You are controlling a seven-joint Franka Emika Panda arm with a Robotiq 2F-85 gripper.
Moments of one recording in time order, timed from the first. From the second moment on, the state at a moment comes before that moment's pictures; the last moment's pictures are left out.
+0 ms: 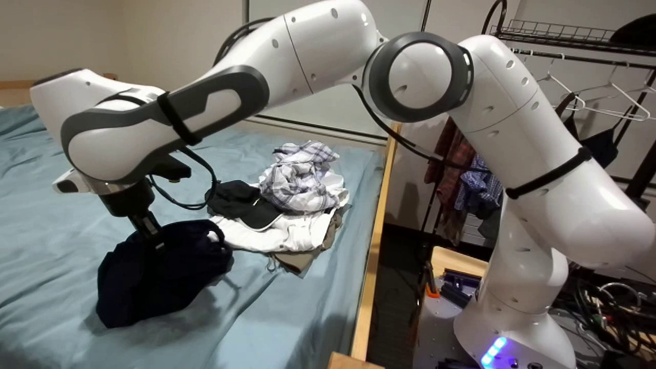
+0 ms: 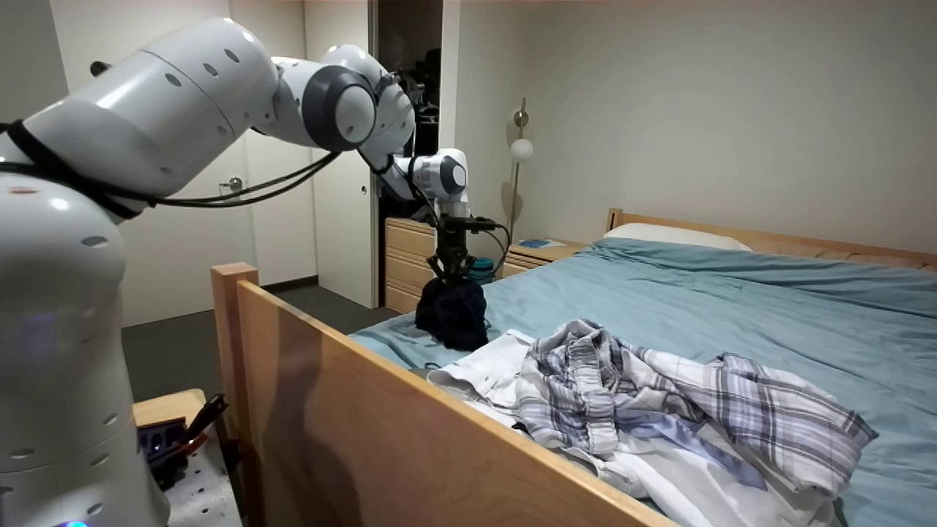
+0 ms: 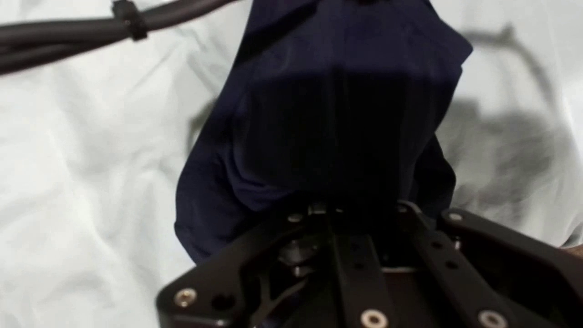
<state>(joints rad) 0.27 0.83 0.18 -1.20 -0.32 1.83 -0.75</state>
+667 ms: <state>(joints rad) 0.30 0.83 0.15 -1.16 -0.33 1.65 -0.77</state>
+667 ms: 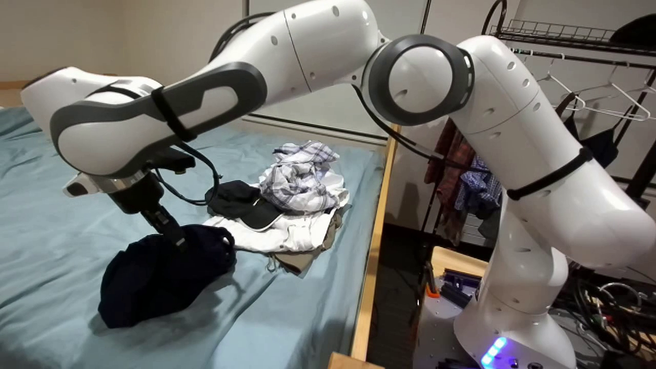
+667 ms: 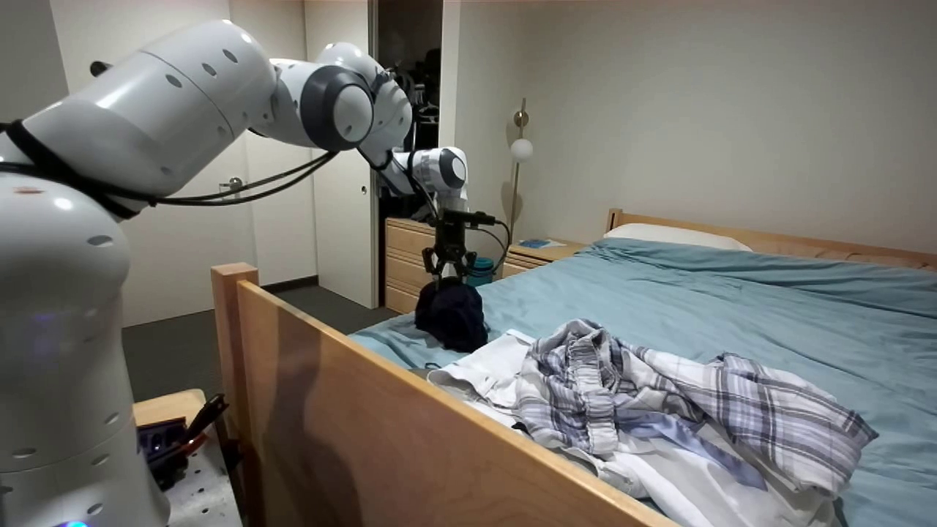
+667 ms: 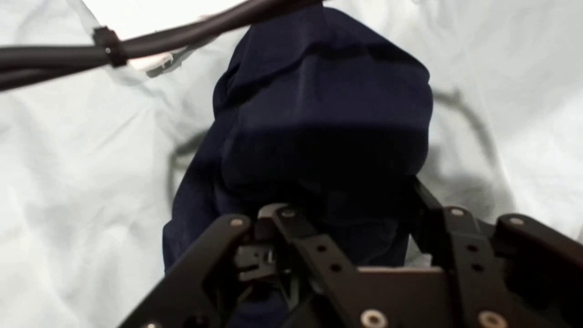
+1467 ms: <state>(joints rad) 0.15 0.65 0.13 -1.22 -0.05 1.70 -0.52</state>
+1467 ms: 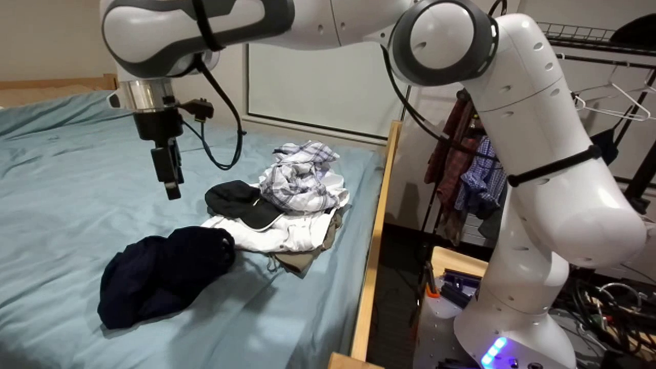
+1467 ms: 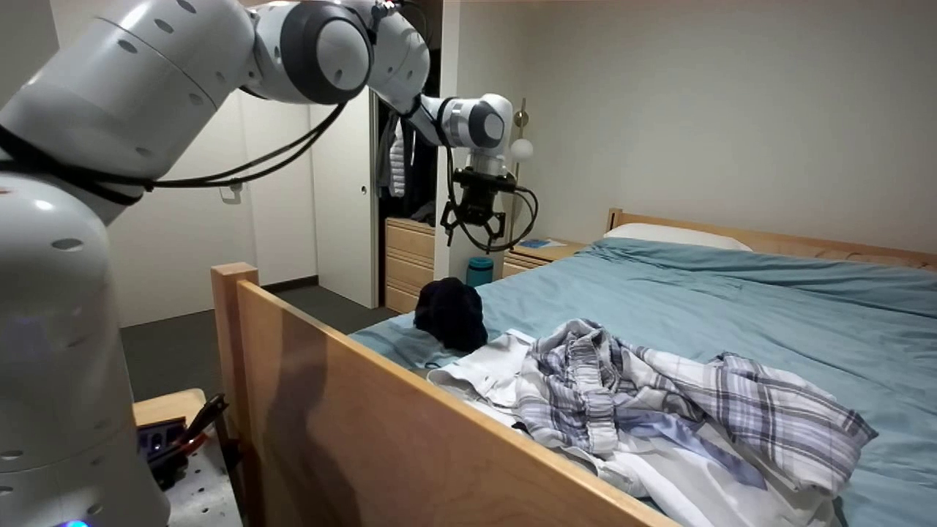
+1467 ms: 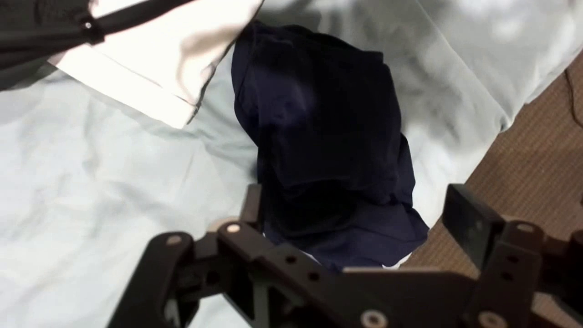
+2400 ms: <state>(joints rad) -0.05 0.58 0.04 -1.49 0.19 1.91 -0.18</state>
